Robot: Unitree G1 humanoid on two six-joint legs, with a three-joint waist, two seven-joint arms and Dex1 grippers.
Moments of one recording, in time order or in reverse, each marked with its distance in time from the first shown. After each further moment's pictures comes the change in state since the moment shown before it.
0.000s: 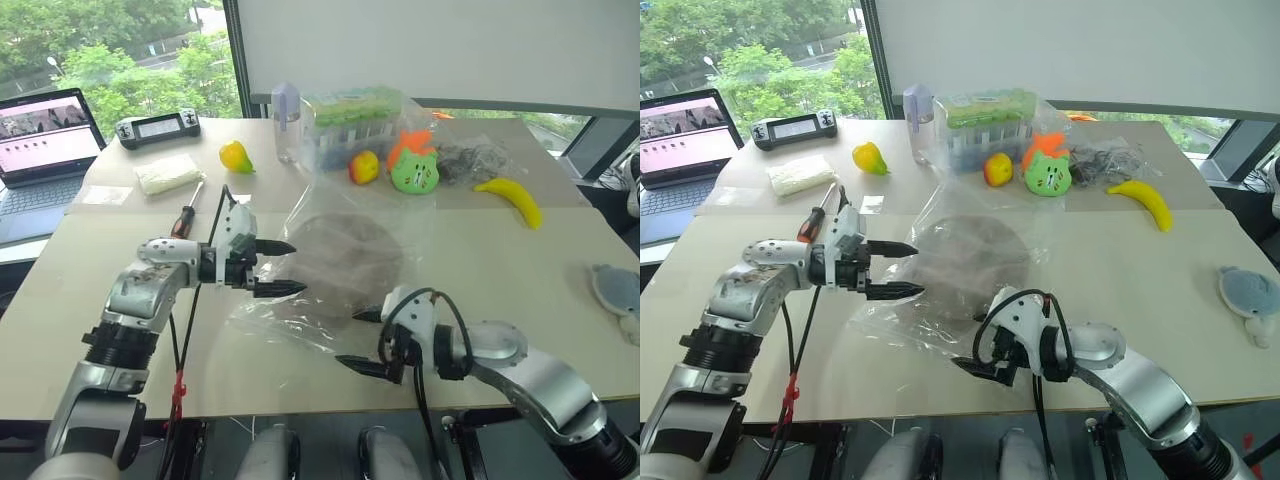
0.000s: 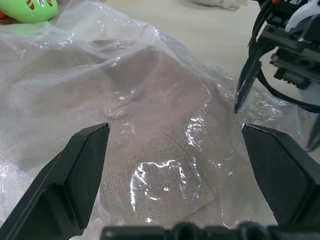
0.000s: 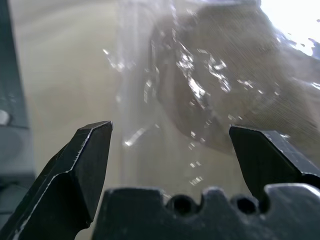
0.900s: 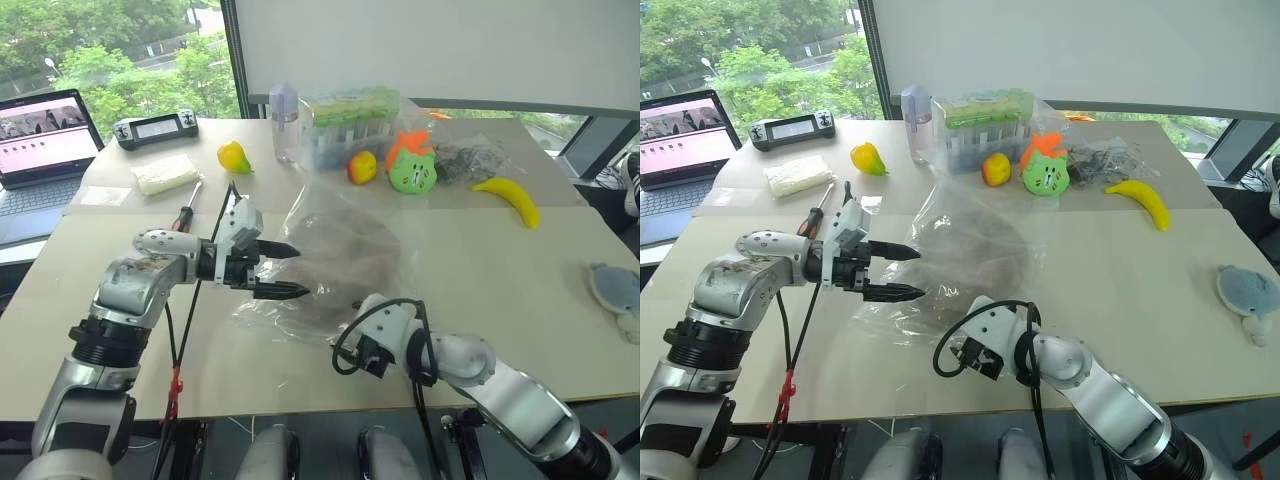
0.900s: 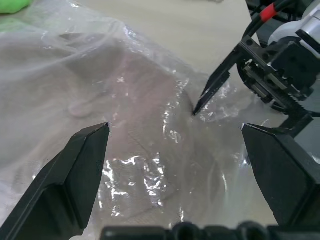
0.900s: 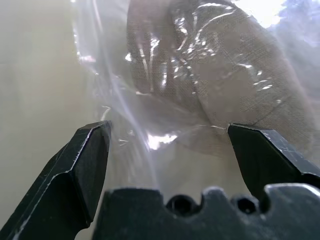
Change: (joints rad) left arm -0.037 0.053 -0.018 -0.092 -0.058 0.161 -0.023; right arm -0.037 0.043 0.226 -0.093 -0.409 0.064 -0.311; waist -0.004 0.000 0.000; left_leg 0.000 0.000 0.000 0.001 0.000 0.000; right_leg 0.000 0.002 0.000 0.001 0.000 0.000
